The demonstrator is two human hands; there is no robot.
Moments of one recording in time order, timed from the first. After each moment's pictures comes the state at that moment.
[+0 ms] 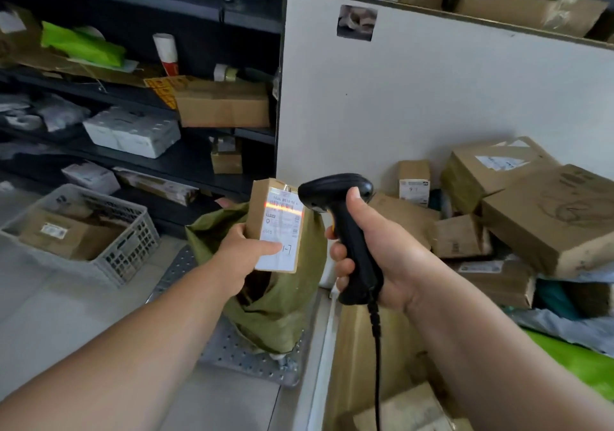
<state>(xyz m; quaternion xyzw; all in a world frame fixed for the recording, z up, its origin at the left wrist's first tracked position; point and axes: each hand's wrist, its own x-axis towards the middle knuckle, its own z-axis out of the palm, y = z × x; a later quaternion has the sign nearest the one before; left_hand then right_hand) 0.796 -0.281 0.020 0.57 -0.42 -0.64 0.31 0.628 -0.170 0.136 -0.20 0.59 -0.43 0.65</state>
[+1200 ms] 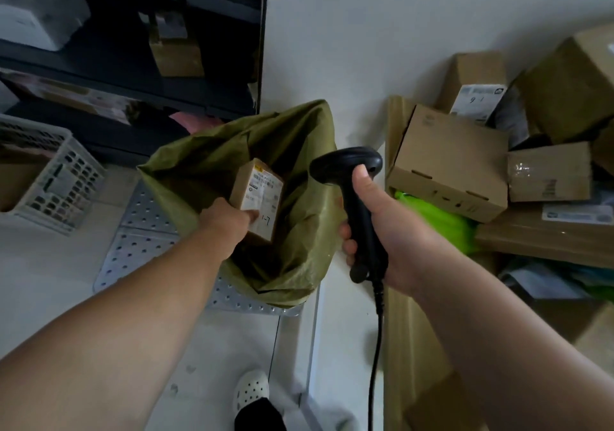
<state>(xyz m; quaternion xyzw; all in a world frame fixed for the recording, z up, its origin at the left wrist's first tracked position) 0.809 -0.405 -0.169 0.70 -0.48 -0.52 0.06 0.658 -0.272 -0.006 -0.10 0.71 -0.40 0.58</state>
